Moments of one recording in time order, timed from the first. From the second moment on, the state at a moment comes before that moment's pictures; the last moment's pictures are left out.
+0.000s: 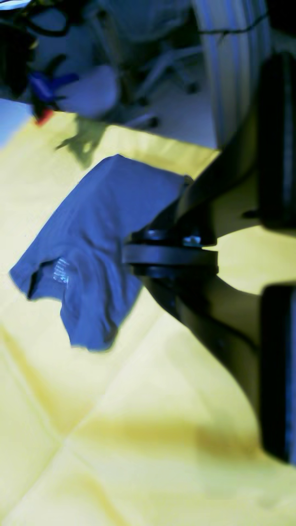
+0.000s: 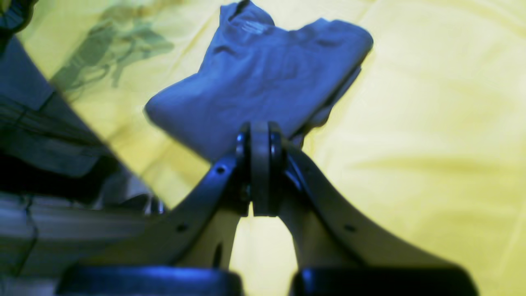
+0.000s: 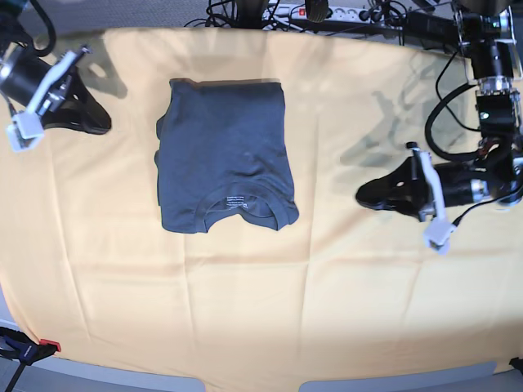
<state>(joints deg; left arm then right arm) -8.1 -32.1 -10.4 96.4 -88.5 -40.6 81.2 -26.8 22.1 42.9 124.6 79.5 40.4 -78.2</state>
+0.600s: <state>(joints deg) 50.4 -39.9 -40.4 128.8 -88.9 -38.9 80.5 -55.5 22.2 63.7 125.1 78.8 37.8 -82.5</state>
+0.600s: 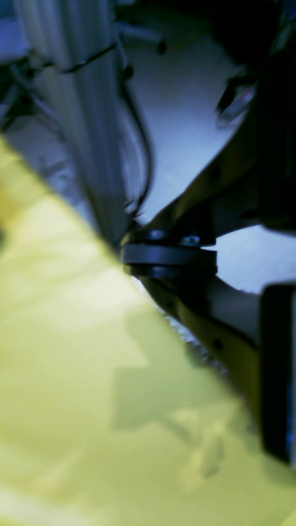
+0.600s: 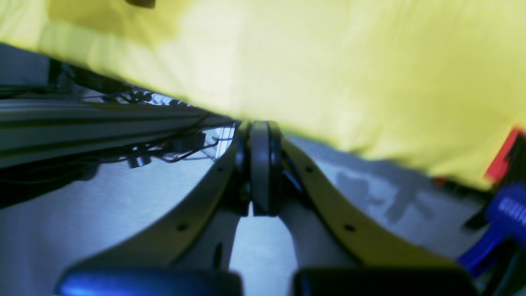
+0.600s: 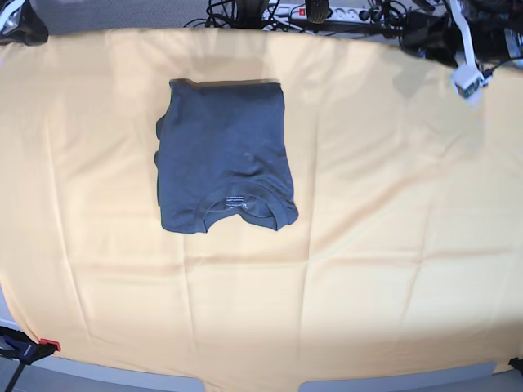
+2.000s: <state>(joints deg) 22.4 -13.5 2.3 33.0 -9.7 -22.5 4.2 -24.0 17.8 -7.6 36.9 5.0 20.1 -13.0</state>
